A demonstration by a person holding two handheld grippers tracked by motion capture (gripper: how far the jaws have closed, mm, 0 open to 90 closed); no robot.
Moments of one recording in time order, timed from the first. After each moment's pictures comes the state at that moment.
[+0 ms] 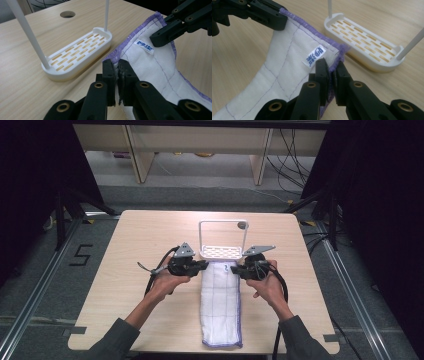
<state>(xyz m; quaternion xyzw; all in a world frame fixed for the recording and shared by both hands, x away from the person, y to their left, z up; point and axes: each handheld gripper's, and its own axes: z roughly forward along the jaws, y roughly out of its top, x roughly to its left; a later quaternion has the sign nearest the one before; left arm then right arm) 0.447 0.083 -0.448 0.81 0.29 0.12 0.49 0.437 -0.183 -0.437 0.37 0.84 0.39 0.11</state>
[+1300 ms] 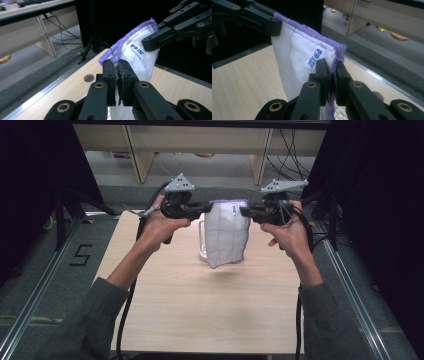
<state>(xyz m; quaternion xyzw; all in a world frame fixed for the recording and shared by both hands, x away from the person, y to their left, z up) 0.475 0.077 -0.254 0.78 0.26 0.20 0.53 0.470 -0.193 -0.257 0.31 0.80 0.47 0.21</state>
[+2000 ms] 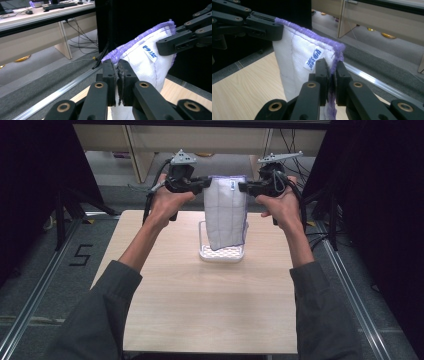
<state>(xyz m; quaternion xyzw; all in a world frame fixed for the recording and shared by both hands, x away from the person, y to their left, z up) 0.533 0.072 -0.241 0.75 0.31 0.24 0.53 0.525 -0.184 -0.230 0.36 0.78 0.48 0.20</state>
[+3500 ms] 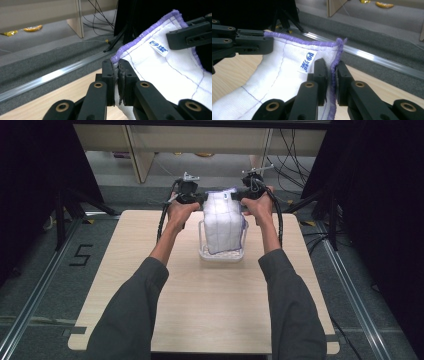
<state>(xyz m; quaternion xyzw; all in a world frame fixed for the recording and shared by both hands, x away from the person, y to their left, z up) 0.613 0.065 -0.346 0.74 0.41 0.22 0.49 0.622 -0.167 -0.318 0.45 0.77 0.42 0.16</state>
